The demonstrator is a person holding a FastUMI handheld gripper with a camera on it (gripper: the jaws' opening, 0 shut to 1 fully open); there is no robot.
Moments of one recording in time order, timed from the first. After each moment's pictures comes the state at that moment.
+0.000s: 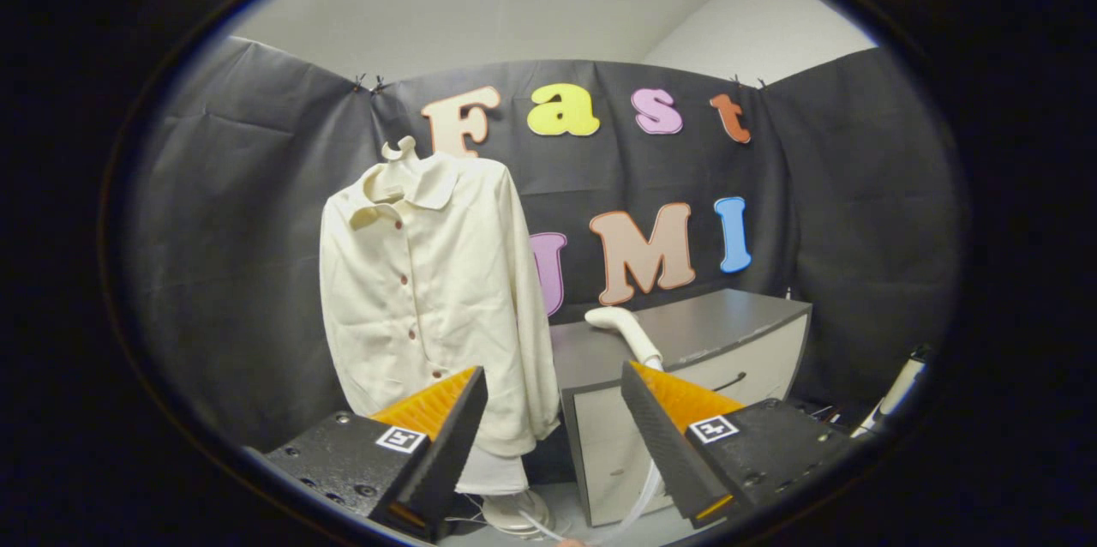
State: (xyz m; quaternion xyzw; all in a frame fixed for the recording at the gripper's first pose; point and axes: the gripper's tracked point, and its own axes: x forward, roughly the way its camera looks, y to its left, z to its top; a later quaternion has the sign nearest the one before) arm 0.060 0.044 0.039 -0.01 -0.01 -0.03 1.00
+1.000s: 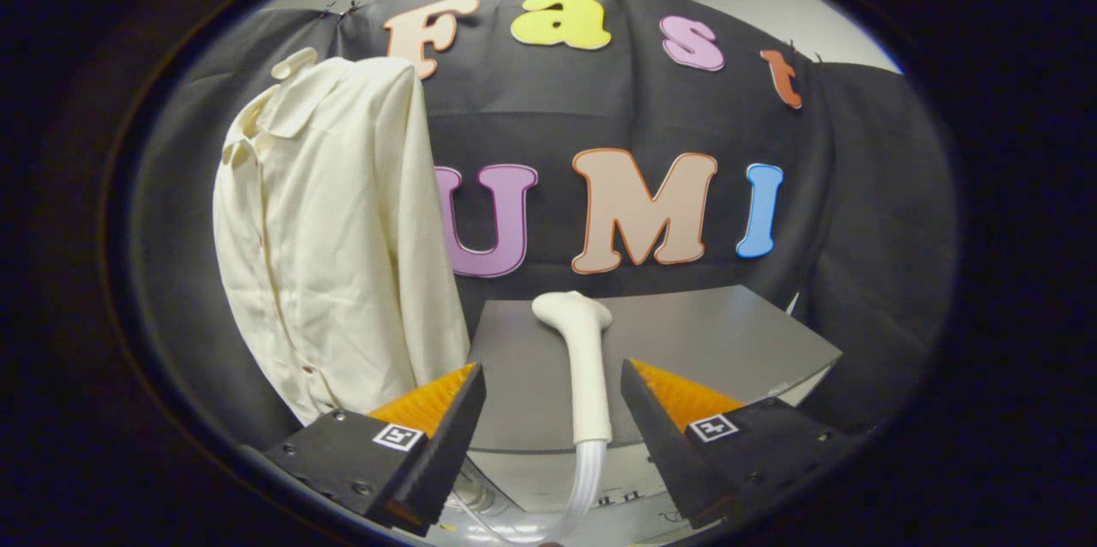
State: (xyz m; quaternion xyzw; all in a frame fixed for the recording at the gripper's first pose) arm 0.259 -0.072 0.078 -0.08 0.16 -0.05 0.98
